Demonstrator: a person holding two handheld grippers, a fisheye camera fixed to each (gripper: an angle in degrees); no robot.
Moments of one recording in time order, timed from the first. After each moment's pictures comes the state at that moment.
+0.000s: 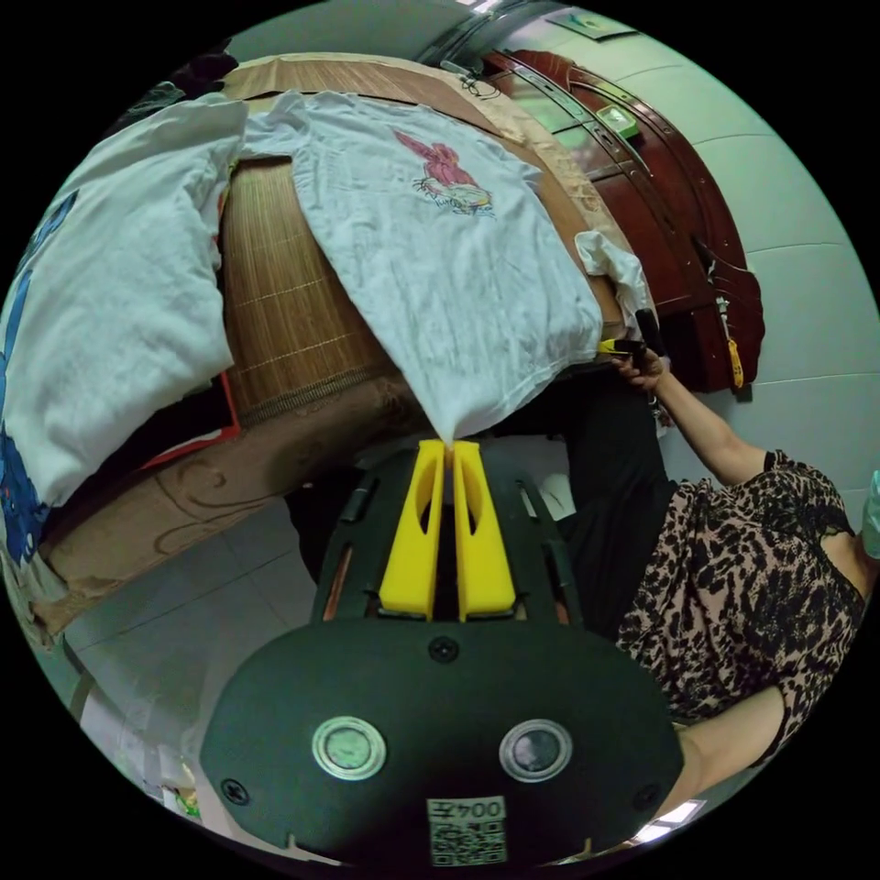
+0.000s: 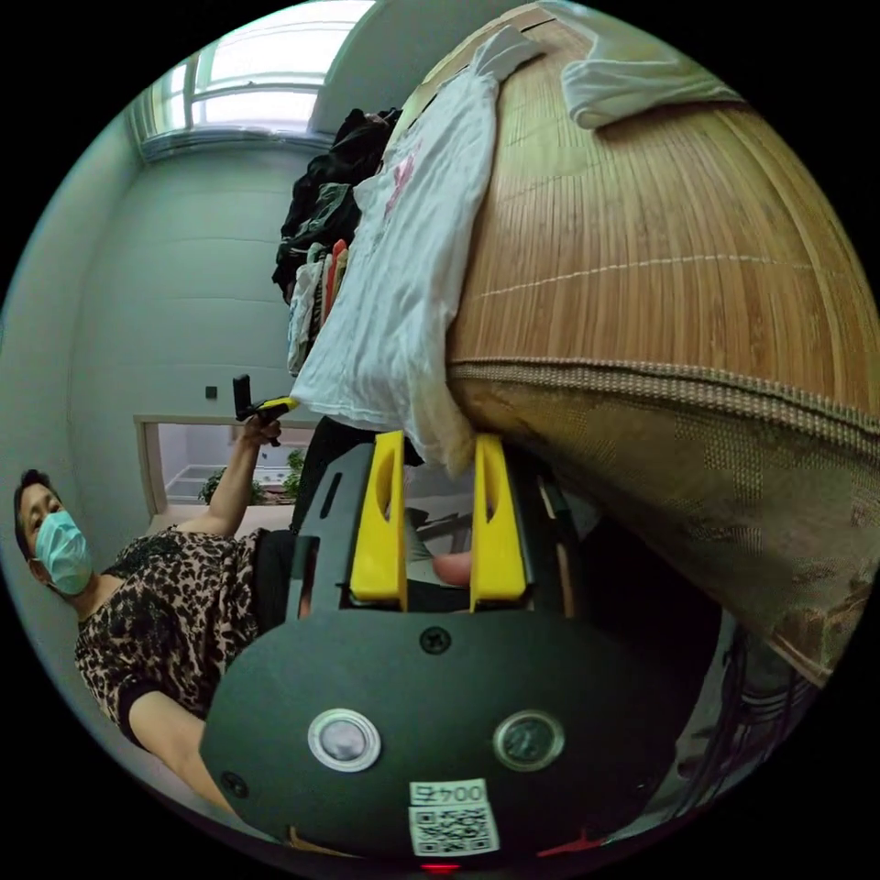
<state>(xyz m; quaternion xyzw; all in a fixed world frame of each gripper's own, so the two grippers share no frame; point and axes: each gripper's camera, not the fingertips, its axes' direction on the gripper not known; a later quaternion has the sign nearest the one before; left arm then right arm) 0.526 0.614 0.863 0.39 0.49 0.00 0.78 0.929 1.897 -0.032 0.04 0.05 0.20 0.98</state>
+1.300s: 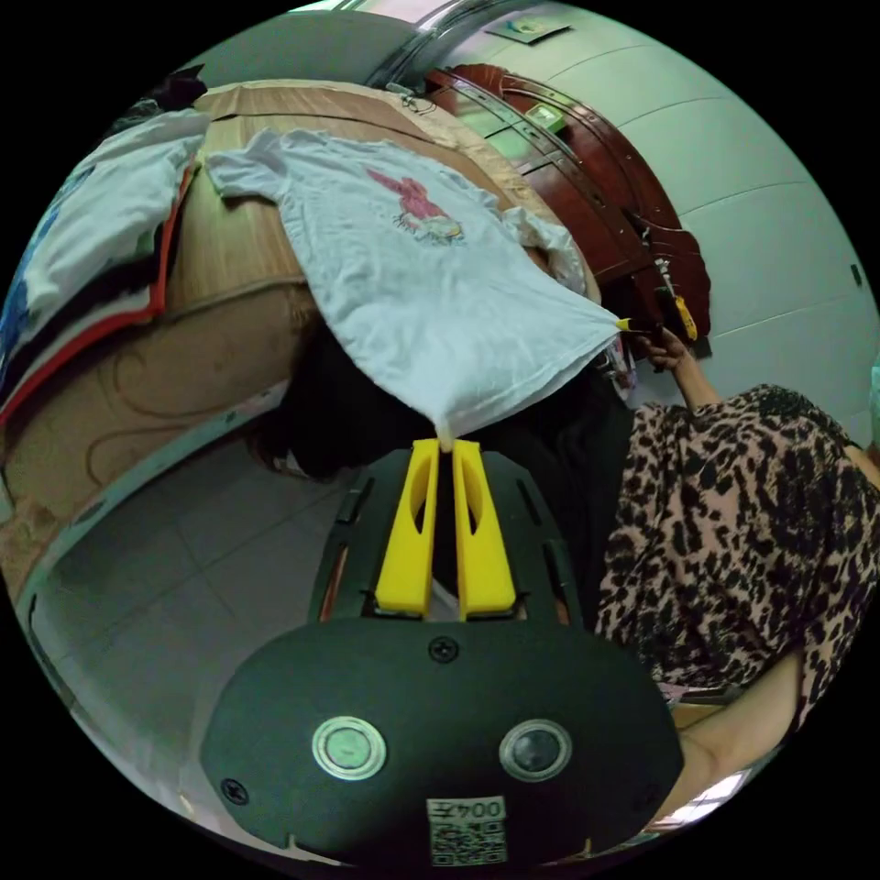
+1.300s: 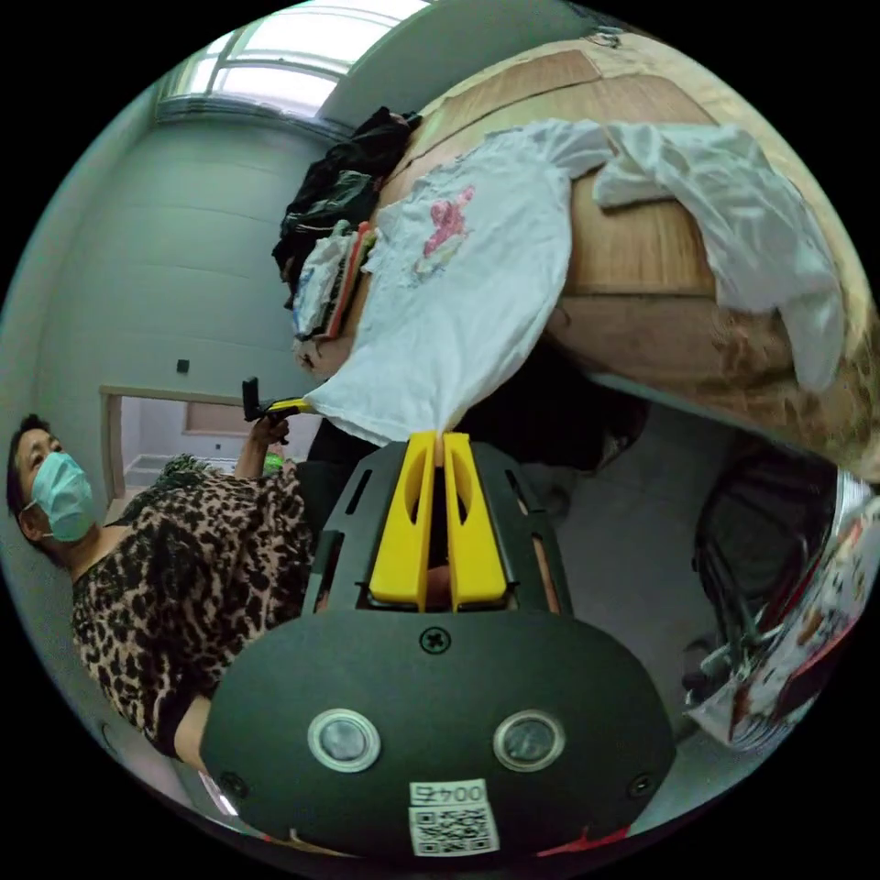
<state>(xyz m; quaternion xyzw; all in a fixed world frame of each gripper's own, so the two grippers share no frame) 0.647 0.718 0.898 0.44 0.49 0.03 0.75 0.601 1.953 -0.032 0.03 0.17 0.21 0.96</state>
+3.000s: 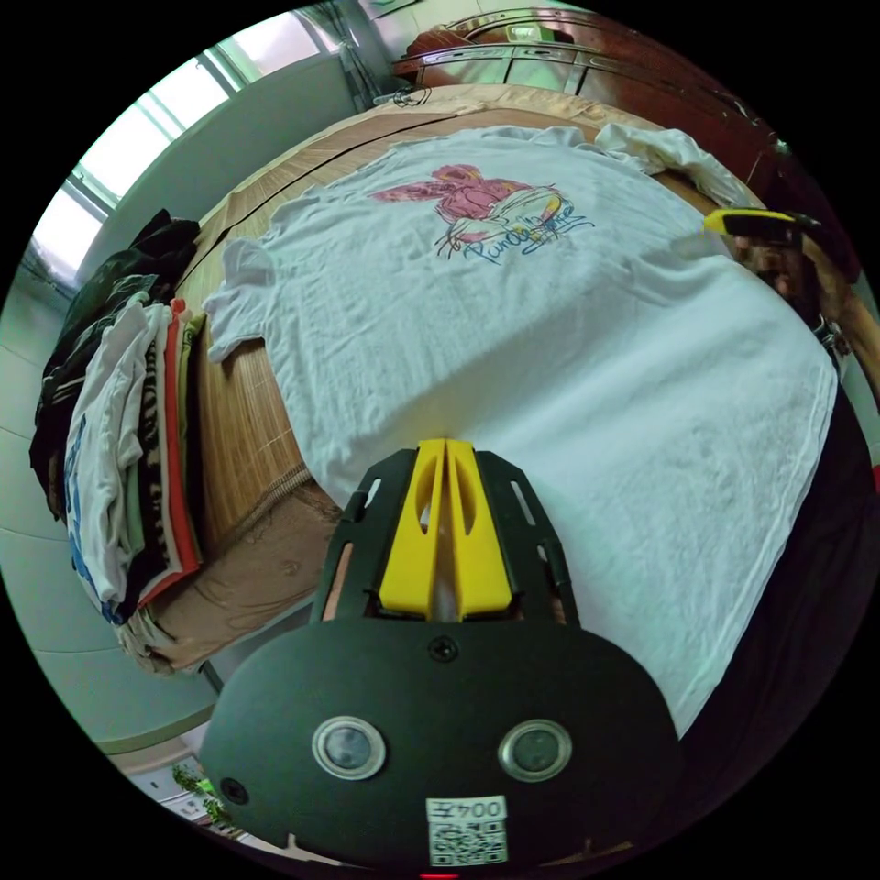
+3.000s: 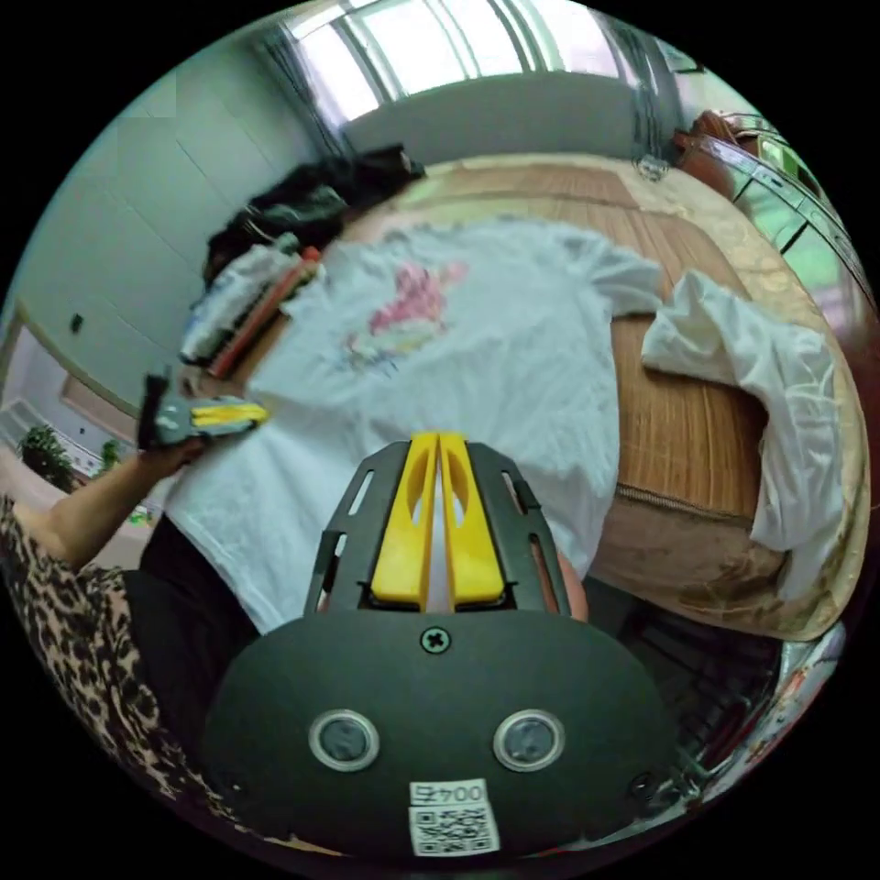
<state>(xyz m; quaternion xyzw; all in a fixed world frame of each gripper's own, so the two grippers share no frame) 0.781 0.540 0.785 0.46 0.15 -0.06 0.88 0.567 1.822 0.154 0.13 0.39 0.05 0.91</state>
